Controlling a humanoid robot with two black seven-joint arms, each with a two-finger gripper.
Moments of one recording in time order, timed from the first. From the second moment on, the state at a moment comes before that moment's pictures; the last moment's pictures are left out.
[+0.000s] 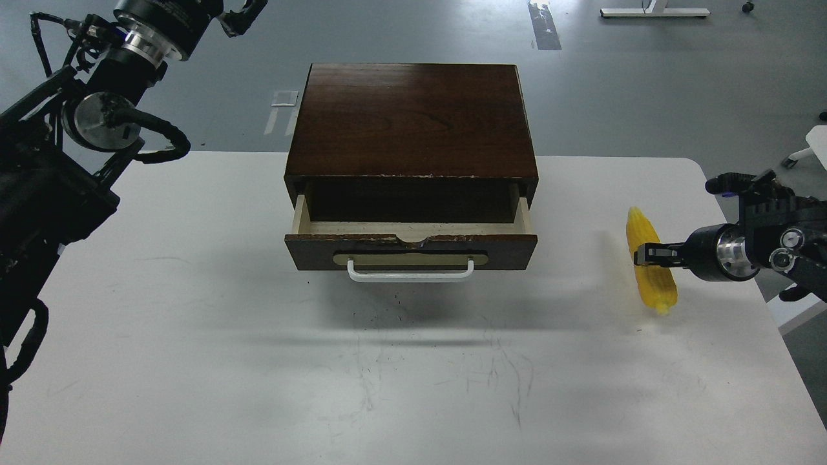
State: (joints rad) left arm -1.08 0.41 -0.66 -0.71 -0.13 -0.49 -0.34; right arm 1.01 -0.80 0.10 1.09 -1.23 0.49 -0.06
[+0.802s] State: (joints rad) left arm -1.08 0.44 -0.65 -0.74 -0.12 -0.49 -0.29; right arm 1.68 -0.57 0.01 1.58 -1.74 0.49 -0.04
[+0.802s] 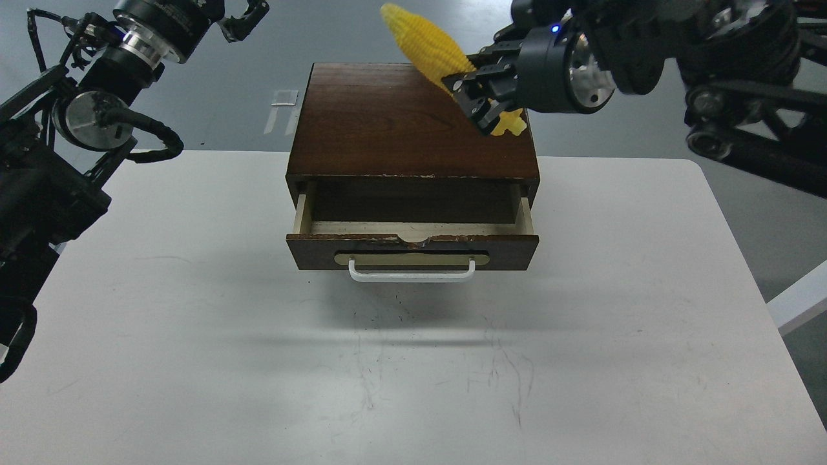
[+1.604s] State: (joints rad) left arm -1.07 0.45 -0.62 -0.75 -0.12 -0.49 -0.29; right arm 1.60 -0.50 -0.20 1.63 -2.09 0.49 0.06
